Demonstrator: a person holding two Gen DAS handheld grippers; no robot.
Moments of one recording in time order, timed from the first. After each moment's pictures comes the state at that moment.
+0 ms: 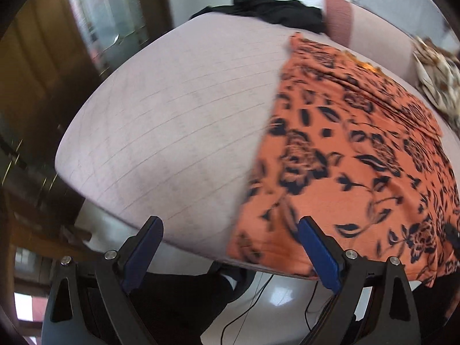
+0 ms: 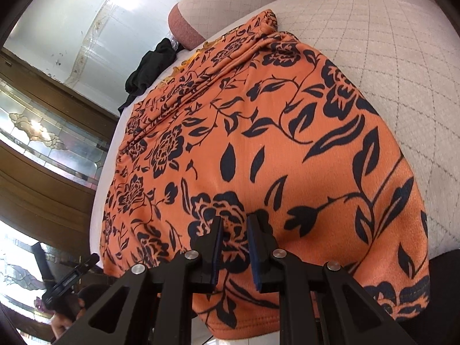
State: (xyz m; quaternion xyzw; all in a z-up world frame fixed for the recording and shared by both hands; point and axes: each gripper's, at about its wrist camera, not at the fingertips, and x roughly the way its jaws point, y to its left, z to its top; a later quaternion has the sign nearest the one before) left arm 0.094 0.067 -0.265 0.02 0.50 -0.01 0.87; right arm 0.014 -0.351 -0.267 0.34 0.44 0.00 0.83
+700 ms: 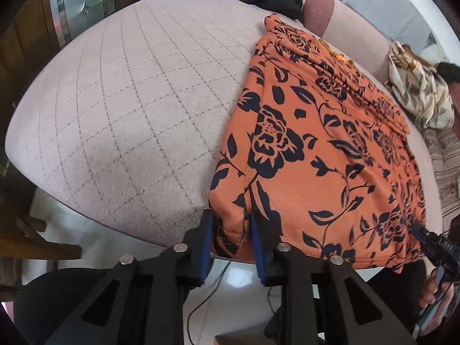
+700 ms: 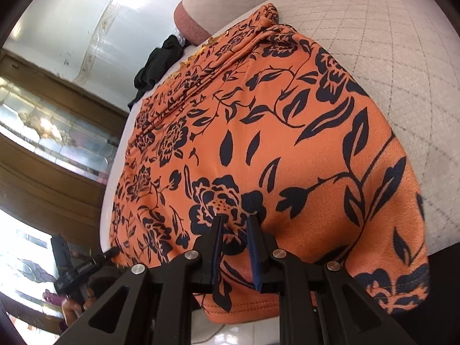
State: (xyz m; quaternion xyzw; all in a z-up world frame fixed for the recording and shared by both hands) left arm 0.107 0.070 -0.289 -0.06 0.55 -0.13 0.83; right arm 0.001 -0.358 -0.267 0.35 0.45 0.03 0.82
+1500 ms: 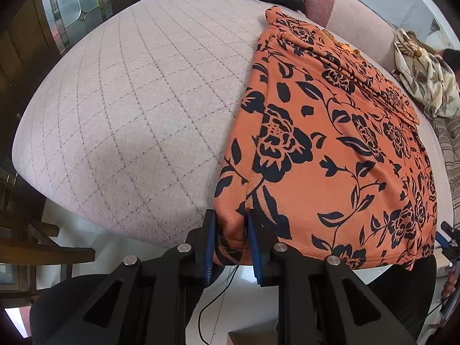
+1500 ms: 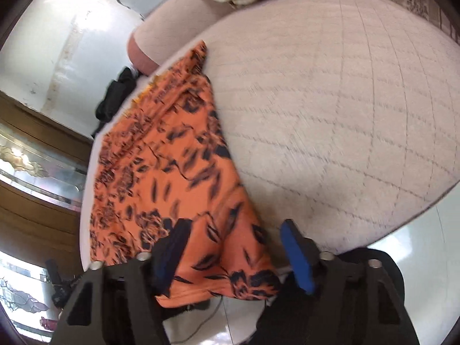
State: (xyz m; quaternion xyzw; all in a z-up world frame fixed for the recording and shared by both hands) left arm 0.116 0.064 -0.288 -0.01 0.56 -0.11 0.82; right arm -0.043 -0.448 -0.244 0.36 0.47 -0.08 0.80
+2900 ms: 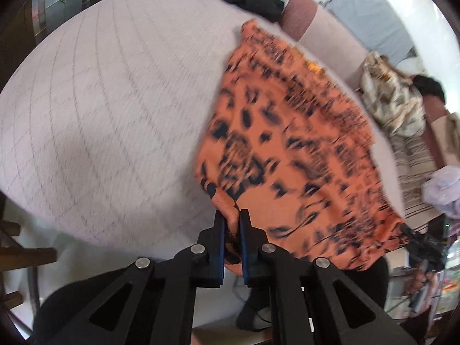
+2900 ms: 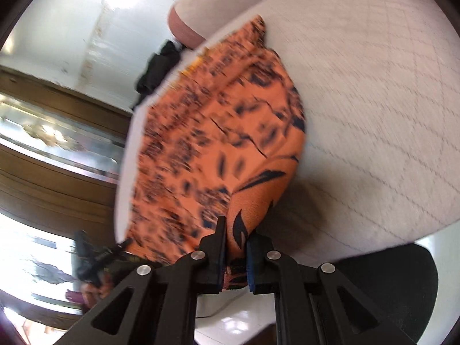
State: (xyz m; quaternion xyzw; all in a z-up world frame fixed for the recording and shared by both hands) left arm 0.127 0.086 -0.251 -0.12 0.56 -0.21 0.79; right arm -0.013 -0.416 -0.212 0.39 0.47 0.05 0.79
